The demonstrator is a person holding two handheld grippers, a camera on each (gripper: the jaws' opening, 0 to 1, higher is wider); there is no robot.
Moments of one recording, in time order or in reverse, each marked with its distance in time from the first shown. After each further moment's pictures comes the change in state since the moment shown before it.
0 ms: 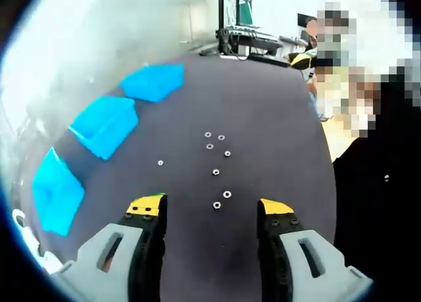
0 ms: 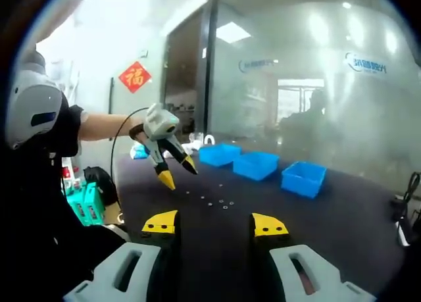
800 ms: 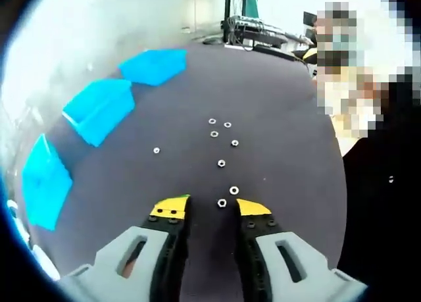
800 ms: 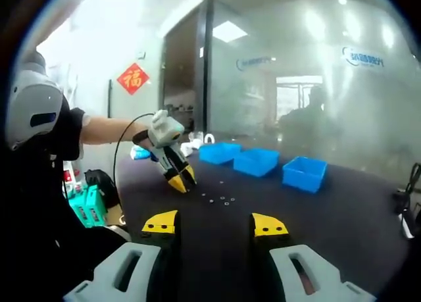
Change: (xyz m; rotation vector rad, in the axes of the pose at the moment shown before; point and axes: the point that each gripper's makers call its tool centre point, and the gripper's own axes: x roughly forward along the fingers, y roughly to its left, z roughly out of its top) left arm 0.018 0.009 -0.017 -0.054 0.047 -0.017; right arm 0.001 0.002 -0.007 0.030 0.003 0.004
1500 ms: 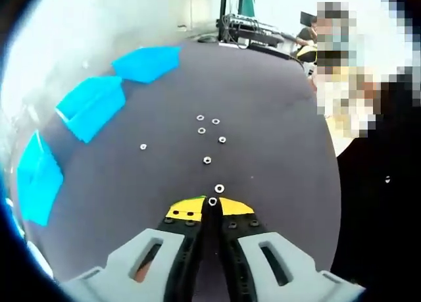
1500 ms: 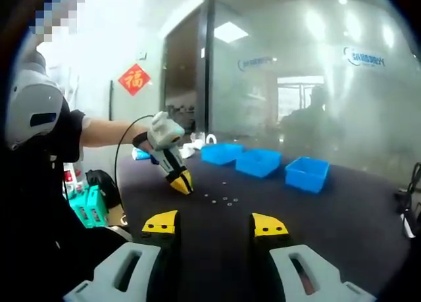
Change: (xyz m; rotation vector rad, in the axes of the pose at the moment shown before) left arm 0.002 -0.011 -0.005 -0.017 0.000 -0.030; right arm 0.003 0.005 -0.001 0.000 -0.004 0.008
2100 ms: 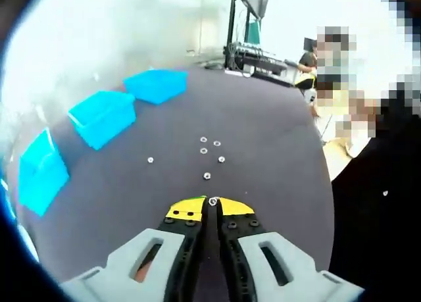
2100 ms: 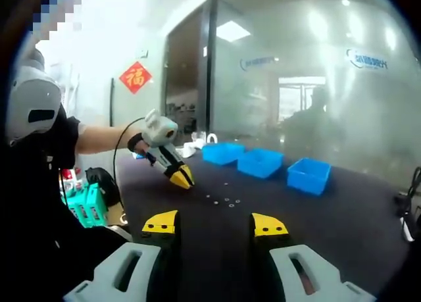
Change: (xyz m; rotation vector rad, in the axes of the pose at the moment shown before) left arm -0.020 -0.001 0.020 -0.047 -0.226 0.031; right arm 0.004 0.004 0.003 -0.014 0.006 -0.001
